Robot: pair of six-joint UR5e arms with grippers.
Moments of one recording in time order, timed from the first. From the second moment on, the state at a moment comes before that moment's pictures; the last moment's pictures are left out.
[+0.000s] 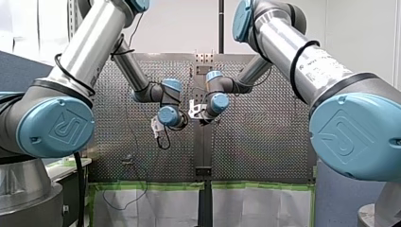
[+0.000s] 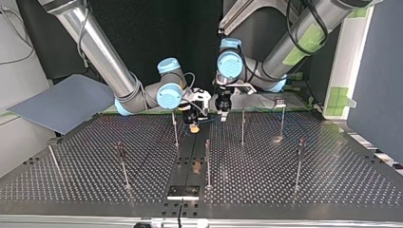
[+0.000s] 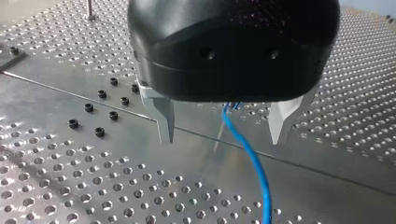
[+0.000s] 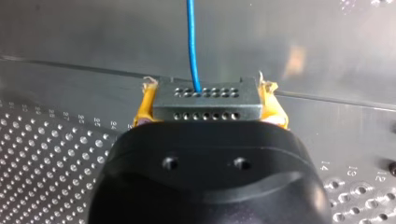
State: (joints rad) left arm -0.39 -2.07 -1.80 -2.52 -1.85 -1.86; right arm 2.27 -0.75 1.09 -0.03 1.60 1.62
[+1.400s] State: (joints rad) left arm -0.32 -2.21 -1.63 -2.53 -1.90 -1.84; right arm 2.27 -0.75 1.09 -0.03 1.59 1.62
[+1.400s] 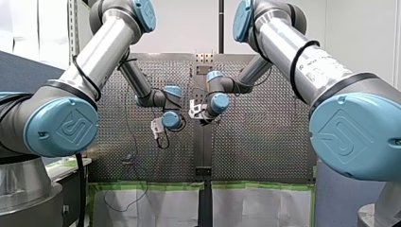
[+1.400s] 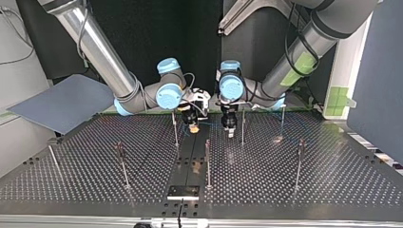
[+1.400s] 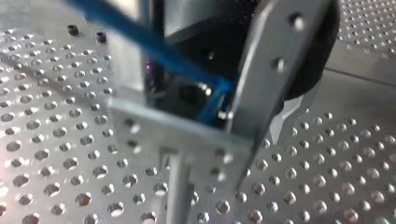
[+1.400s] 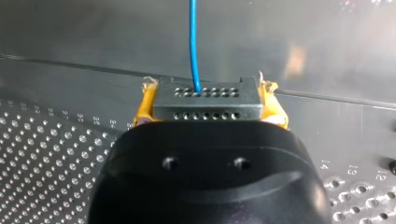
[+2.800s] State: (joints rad) left arm -0.37 -2.10 -1.65 -2.69 -2.02 -1.77; right arm 2.26 -0.86 1.09 0.02 1.58 1.66
